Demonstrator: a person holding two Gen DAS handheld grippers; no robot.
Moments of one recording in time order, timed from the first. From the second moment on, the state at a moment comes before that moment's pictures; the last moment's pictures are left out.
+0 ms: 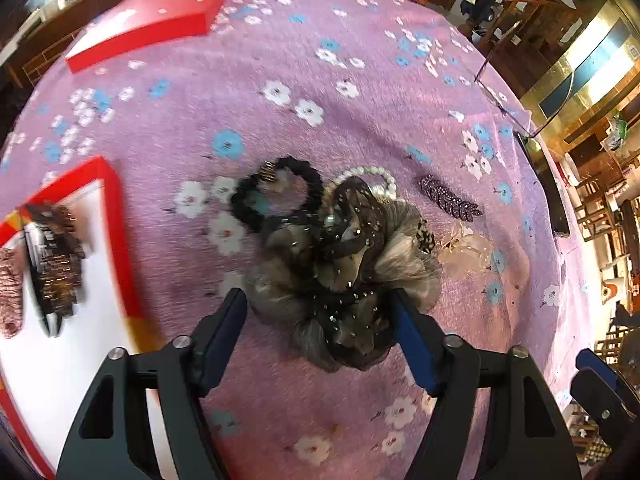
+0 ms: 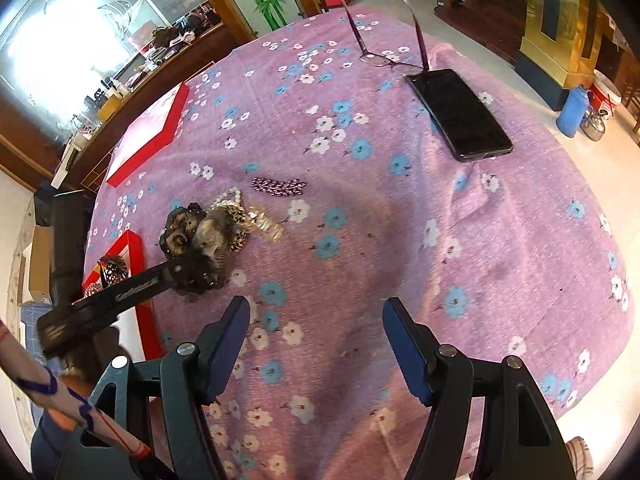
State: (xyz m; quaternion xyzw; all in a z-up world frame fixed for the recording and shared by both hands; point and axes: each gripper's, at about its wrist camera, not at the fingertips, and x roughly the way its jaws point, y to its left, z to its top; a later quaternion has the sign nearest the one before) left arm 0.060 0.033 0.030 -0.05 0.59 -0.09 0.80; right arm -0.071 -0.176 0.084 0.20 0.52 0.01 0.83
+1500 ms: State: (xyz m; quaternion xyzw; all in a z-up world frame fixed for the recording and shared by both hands) left arm 0.033 0.032 0.030 -0.03 0.57 -0.10 0.82; right arm -0.026 -0.151 0.054 0.14 0.55 0.10 0.81
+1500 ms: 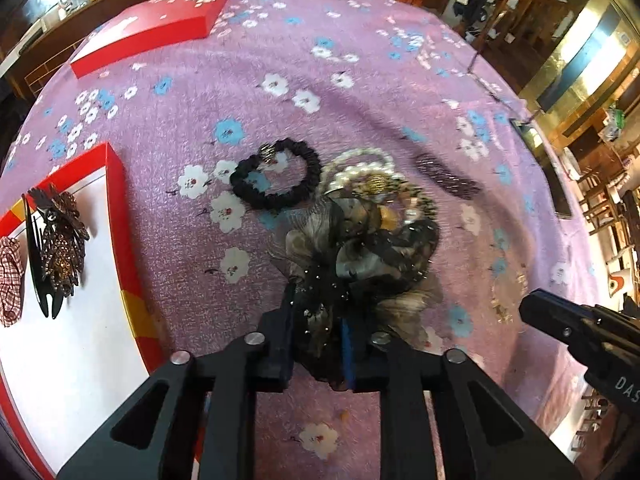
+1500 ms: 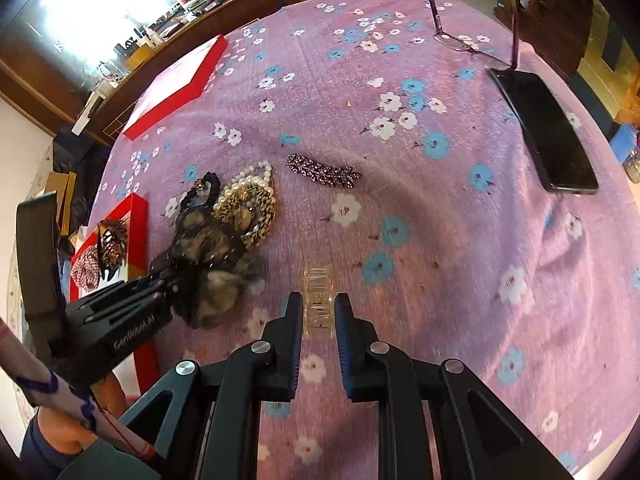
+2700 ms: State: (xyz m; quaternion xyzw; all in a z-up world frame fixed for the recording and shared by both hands) left arm -0.046 0.118 0.101 -0.04 0.50 -0.07 0.86; right arm -0.051 -0.060 0.076 0.11 0.54 0.15 0.82
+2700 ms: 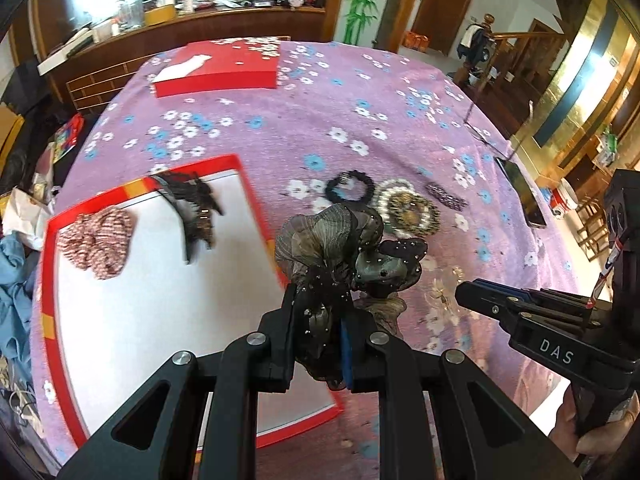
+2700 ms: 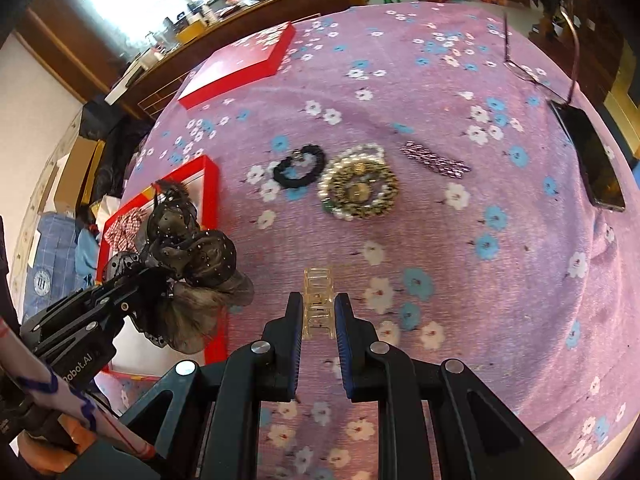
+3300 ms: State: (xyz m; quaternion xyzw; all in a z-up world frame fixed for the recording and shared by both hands) left arm -0.063 0.201 0.099 -0.07 0.49 -0.01 0.87; right arm -0.047 0.029 0.087 0.05 0.54 0.19 0.82
